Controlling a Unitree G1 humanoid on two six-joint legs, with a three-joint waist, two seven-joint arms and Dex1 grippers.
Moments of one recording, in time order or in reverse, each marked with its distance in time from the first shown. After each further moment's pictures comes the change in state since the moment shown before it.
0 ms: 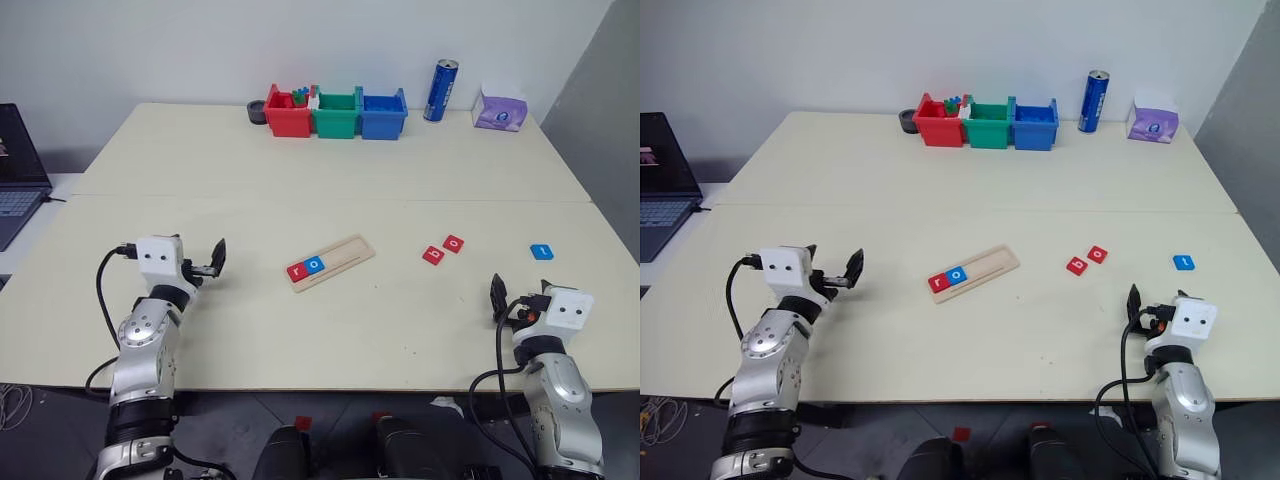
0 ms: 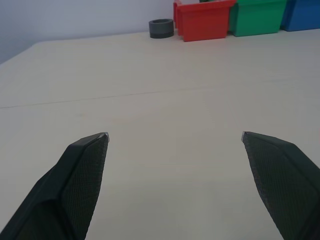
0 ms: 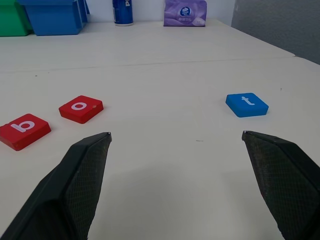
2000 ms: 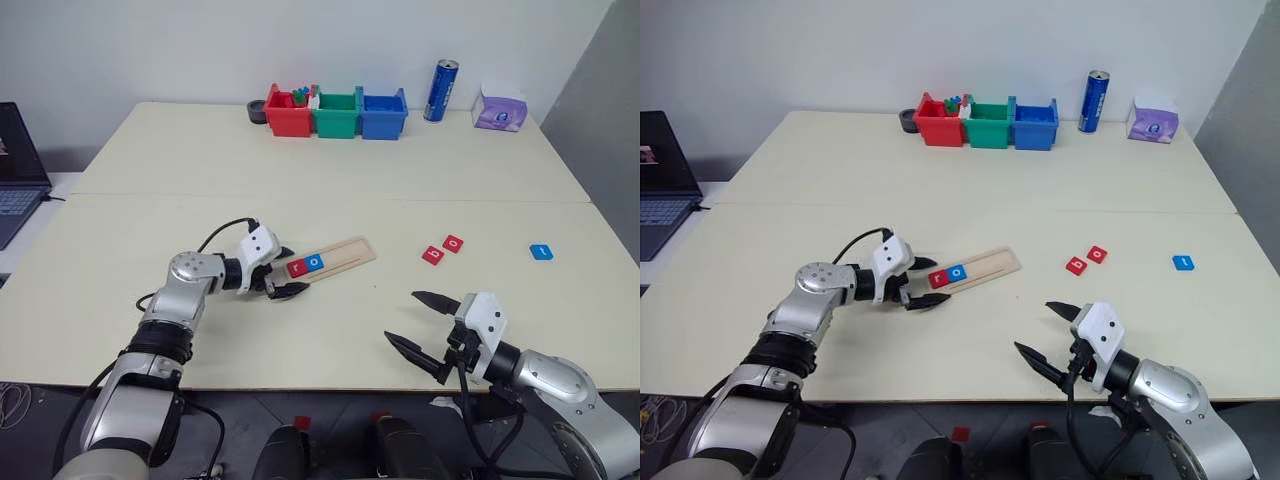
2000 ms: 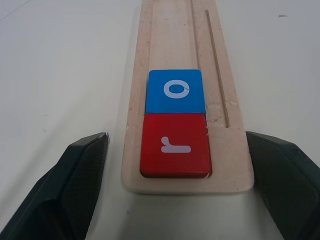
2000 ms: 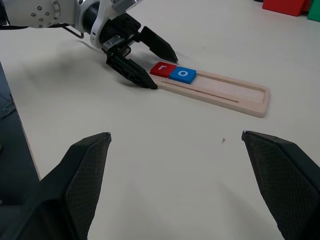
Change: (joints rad) left arm -0.398 0.150 -0.422 0.404 0.150 -0.012 -0.765; right arm 0.082 -0.389 0.349 -0.530 0.176 0.371 0.506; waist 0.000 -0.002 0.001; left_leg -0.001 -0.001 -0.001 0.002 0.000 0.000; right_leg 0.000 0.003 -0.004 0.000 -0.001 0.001
